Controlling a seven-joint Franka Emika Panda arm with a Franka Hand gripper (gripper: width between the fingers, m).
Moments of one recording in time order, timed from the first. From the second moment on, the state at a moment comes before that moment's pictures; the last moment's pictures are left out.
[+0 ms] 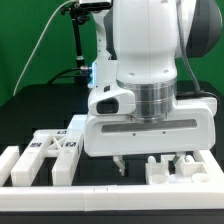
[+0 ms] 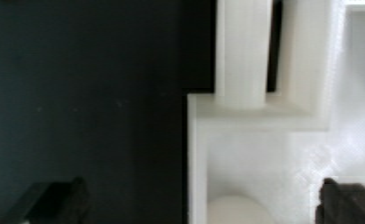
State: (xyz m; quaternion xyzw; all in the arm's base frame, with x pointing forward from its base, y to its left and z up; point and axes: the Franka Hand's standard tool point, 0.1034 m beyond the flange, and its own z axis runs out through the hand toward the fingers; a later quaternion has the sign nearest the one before) arm 0.622 0.040 0.023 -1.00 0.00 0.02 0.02
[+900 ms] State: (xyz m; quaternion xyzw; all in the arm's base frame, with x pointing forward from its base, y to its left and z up) arm 0.548 0.029 0.073 -1.00 0.01 0.07 0.02
